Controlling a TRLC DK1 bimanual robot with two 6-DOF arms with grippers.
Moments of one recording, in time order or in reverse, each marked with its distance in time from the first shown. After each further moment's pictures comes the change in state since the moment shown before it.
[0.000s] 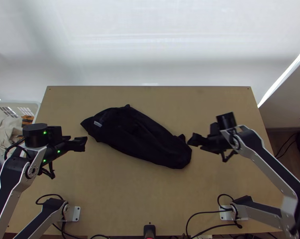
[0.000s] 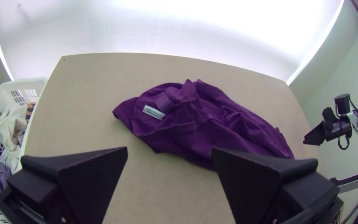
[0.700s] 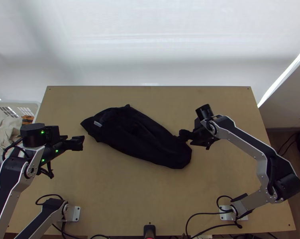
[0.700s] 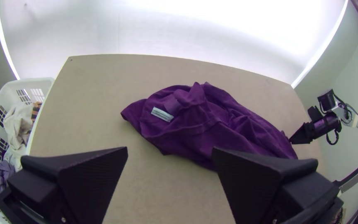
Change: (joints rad) left arm 0.024 -0.006 0.000 0.000 -0.019 0.011; right arm 0.058 0.332 0.156 0.041 0.077 -0.017
